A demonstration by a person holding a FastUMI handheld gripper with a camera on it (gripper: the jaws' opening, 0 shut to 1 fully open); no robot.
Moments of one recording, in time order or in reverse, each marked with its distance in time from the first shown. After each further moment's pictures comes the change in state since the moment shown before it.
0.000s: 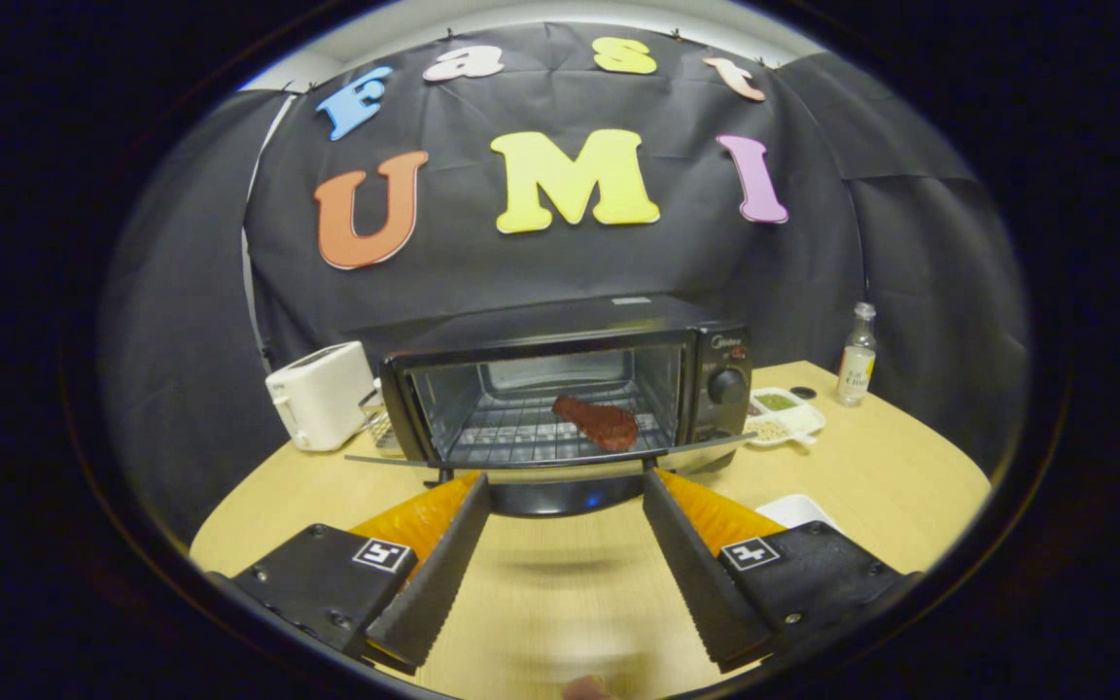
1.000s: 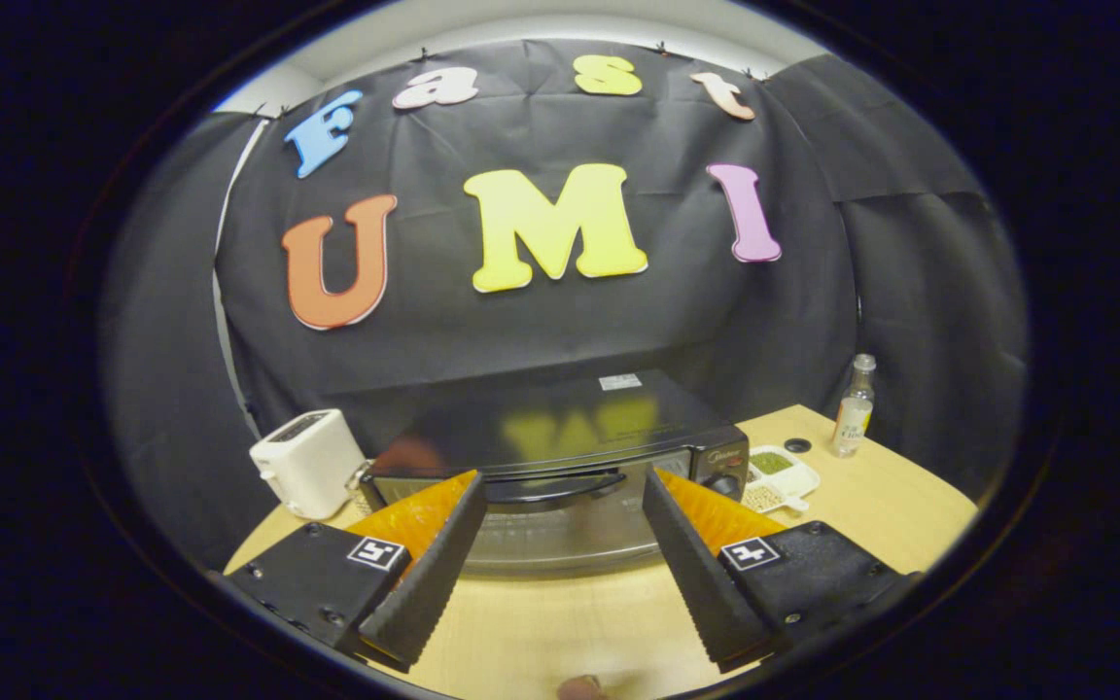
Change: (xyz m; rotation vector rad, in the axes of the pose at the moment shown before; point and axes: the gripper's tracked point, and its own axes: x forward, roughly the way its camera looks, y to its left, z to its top) arm -0.008 0.003 0.098 0.071 -0.099 -0.011
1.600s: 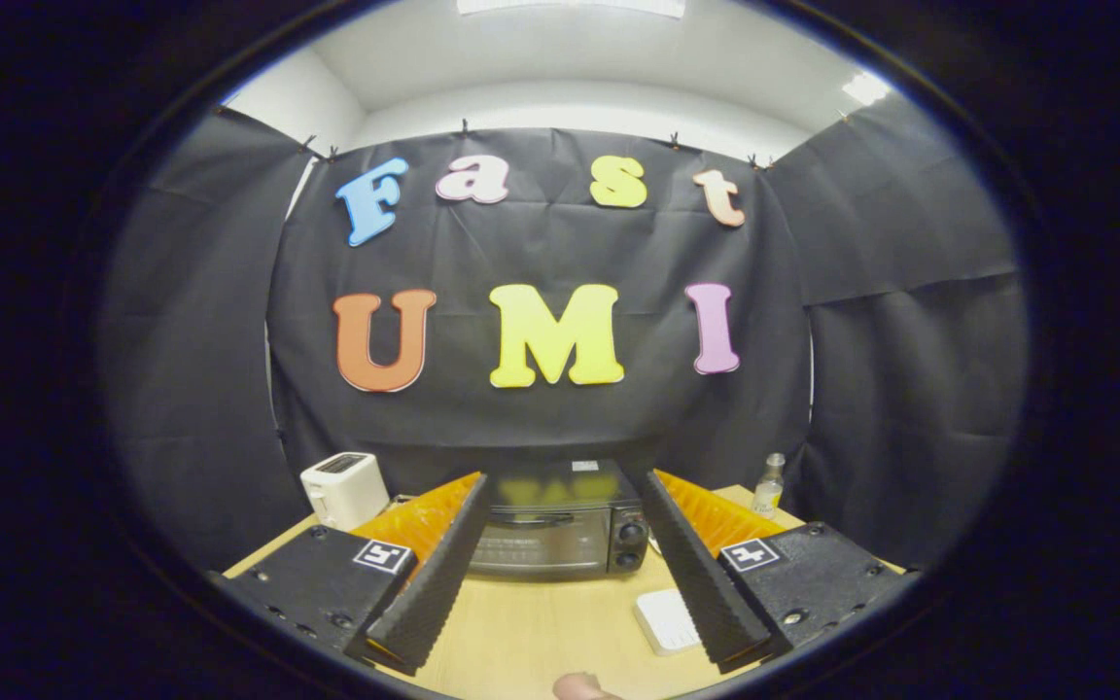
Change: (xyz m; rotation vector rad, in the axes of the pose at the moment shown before) arm -0.199 -0.016 0.083 -0.116 -0.217 -0.026
